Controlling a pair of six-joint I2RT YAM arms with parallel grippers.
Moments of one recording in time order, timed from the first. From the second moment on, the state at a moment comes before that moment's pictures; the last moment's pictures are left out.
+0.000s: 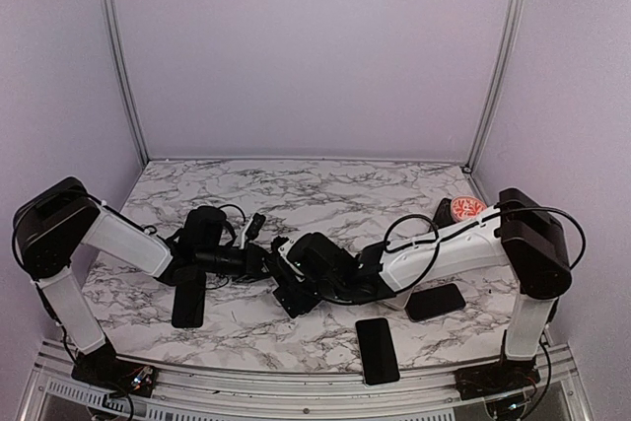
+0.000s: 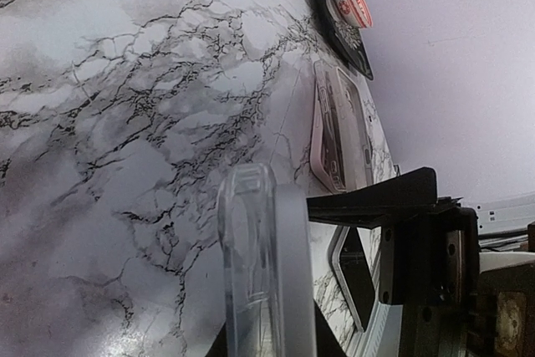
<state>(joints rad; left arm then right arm) -0.71 1.74 0.64 0.57 0.58 -0.79 1.17 1.90 1.17 -0.12 0.29 0.26</state>
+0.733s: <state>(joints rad) -0.91 1.62 0.84 0.16 0.41 -0.18 0.83 1.44 0.77 0.24 -0.48 -0.04</state>
